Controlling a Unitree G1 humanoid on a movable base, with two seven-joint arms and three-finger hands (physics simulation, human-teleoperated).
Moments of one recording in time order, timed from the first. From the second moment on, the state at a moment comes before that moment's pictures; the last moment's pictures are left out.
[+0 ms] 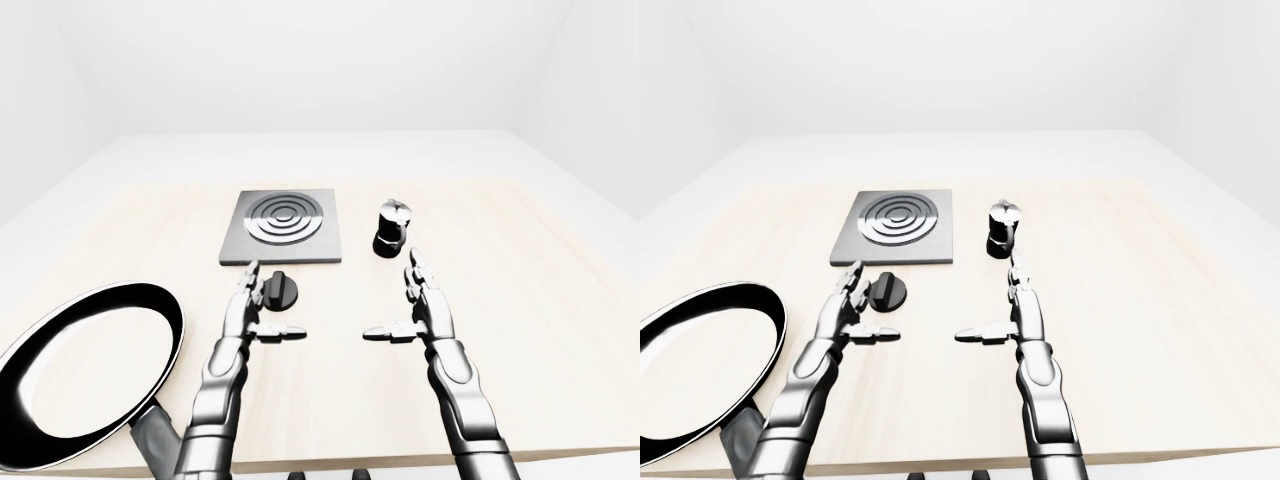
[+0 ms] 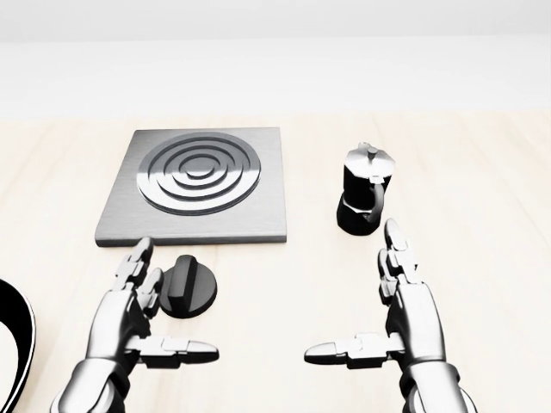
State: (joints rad) left arm -0.12 0.05 0.06 0.23 -0.10 0.08 -0.13; right arm 0.00 -0.02 -0.02 0.01 -0.02 0.04 0.03
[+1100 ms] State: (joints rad) left arm -0.14 0.05 0.05 0.31 -0.08 0.08 -0.13; right arm -0.01 -0.02 -0.02 0.03 -0.02 0.03 0.04
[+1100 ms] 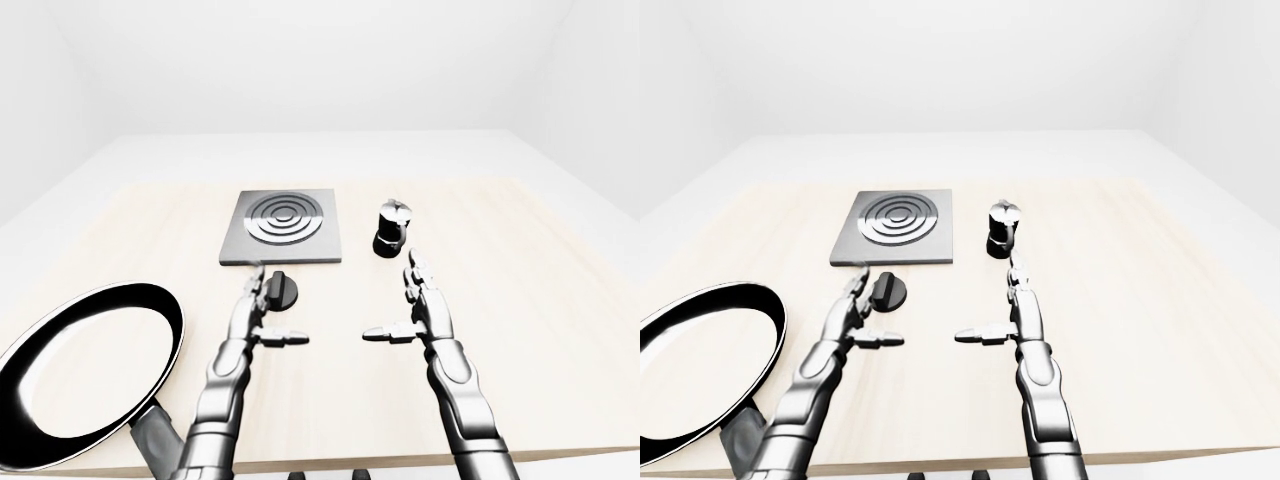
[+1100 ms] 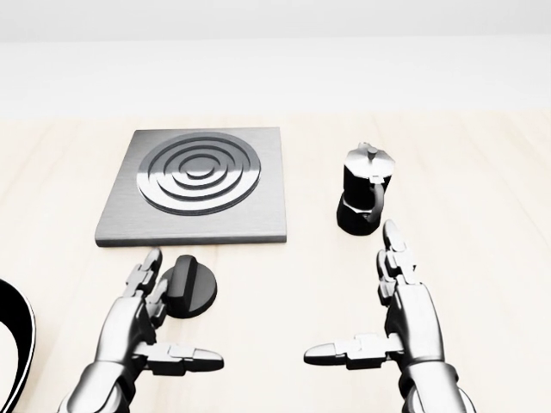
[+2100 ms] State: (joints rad) left arm -0.06 0.03 0.00 0.11 0.05 0.05 -0.27; right arm -0.01 -0.02 -0.02 0.05 -0.02 0.02 0.04
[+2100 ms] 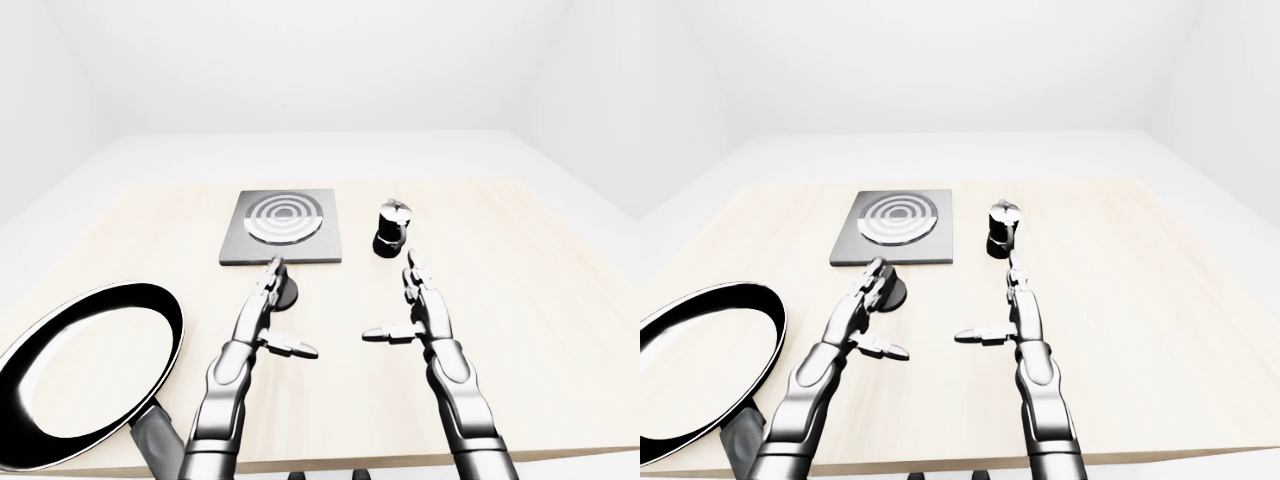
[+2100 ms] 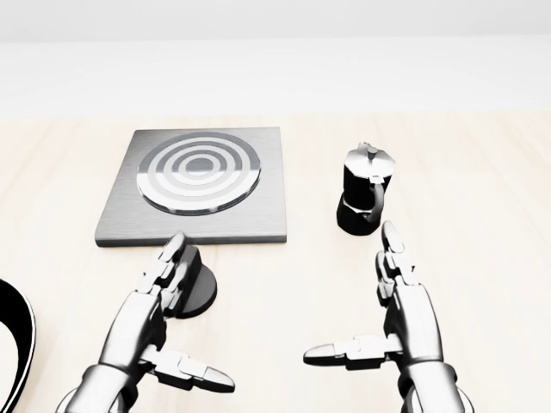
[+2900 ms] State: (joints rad) left arm -0.04 0.07 0.13 -0.26 -0.04 0.05 -0.16; right arm -0.02 -0.02 -0.03 0.03 -0.01 0.04 0.03
